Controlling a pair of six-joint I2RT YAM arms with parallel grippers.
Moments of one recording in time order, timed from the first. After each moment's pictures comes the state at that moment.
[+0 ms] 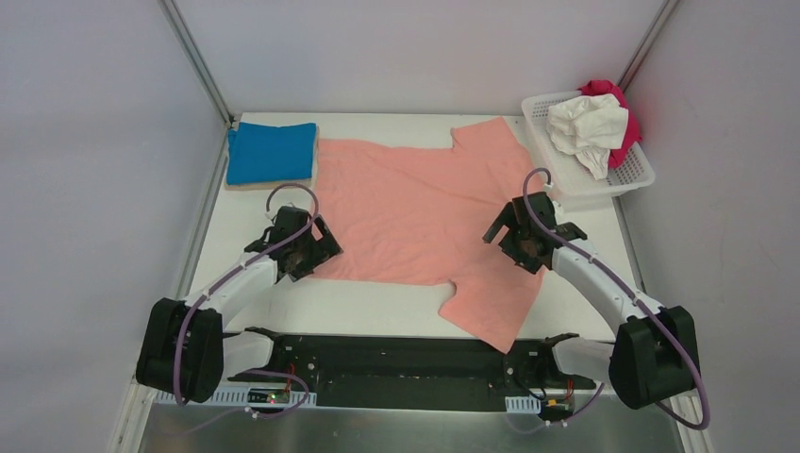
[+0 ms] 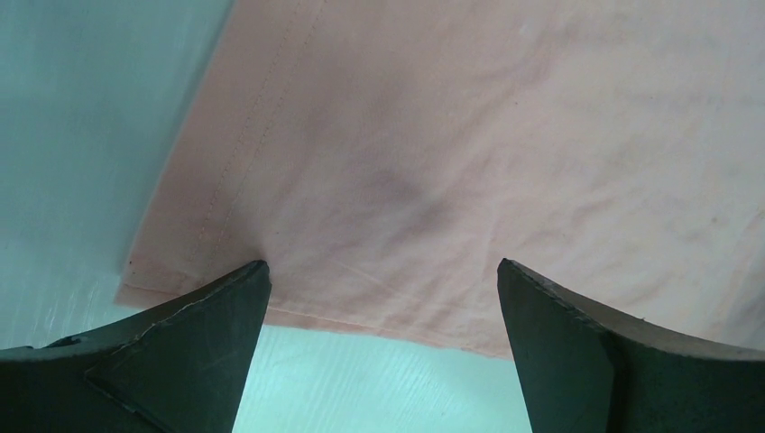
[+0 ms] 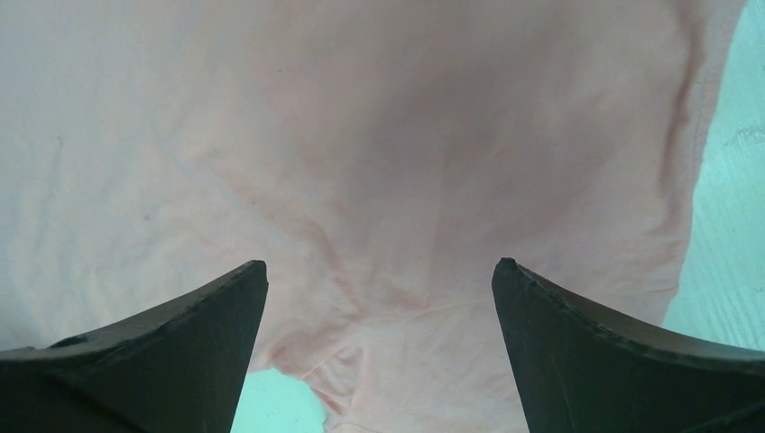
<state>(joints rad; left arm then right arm) -0.25 1.20 0.54 -0.29 -0.03 -0.79 0.34 1.22 0.77 -0.58 0.16 0.86</state>
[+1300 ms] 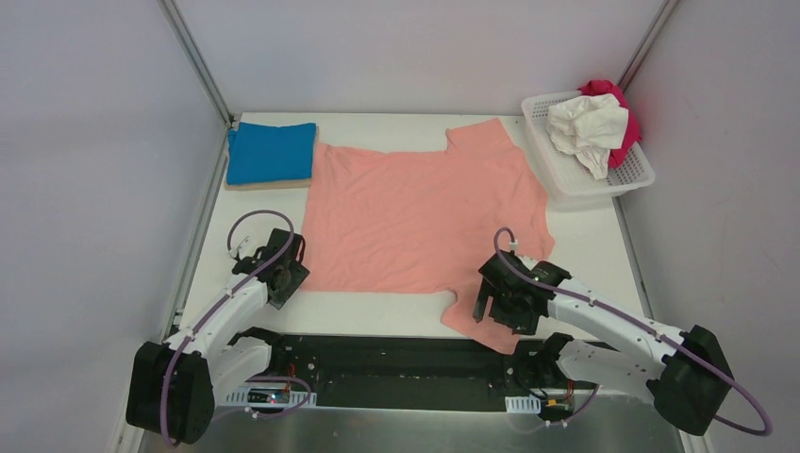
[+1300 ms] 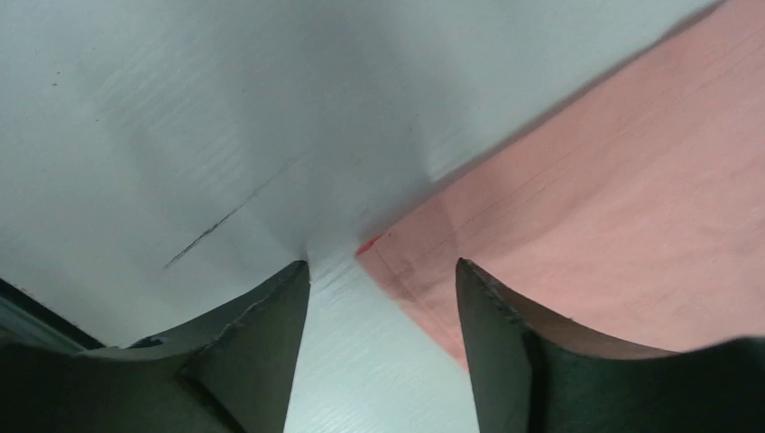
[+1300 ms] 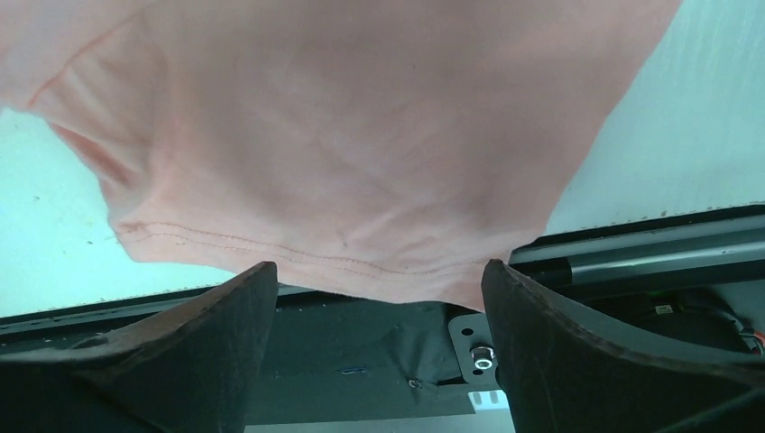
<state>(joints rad) -0.25 0.96 0.46 -0.72 -0.38 -1.14 0.80 0.99 0.60 -1.00 0.14 1.04</state>
